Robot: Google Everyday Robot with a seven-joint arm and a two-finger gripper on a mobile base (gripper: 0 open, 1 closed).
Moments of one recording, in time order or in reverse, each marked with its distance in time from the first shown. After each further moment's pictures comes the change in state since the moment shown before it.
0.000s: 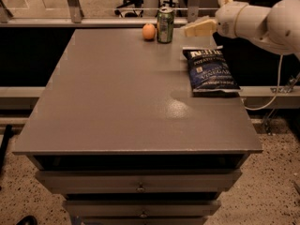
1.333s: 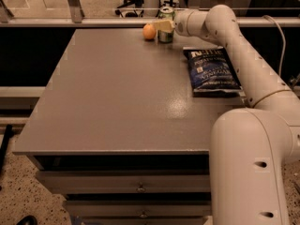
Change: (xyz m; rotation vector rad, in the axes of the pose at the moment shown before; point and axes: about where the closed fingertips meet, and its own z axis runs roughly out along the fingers) arm 0.054 -0.003 0.171 -0.010 0.066 0.156
